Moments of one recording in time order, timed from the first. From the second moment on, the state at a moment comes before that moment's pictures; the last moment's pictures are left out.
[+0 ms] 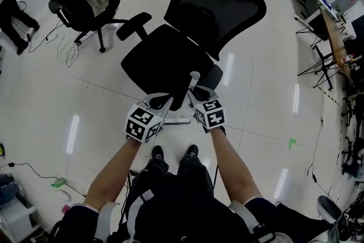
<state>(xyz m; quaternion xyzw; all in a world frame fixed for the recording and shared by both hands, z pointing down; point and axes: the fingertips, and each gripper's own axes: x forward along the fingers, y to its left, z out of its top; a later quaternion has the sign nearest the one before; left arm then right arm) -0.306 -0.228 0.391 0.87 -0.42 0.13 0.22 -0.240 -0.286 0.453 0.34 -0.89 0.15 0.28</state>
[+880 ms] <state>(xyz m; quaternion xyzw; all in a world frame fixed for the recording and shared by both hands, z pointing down) -0.313 -0.273 0.393 0.81 -0.52 0.13 0.24 -0.274 -0.361 0.473 0.24 -0.91 0.14 0.29</state>
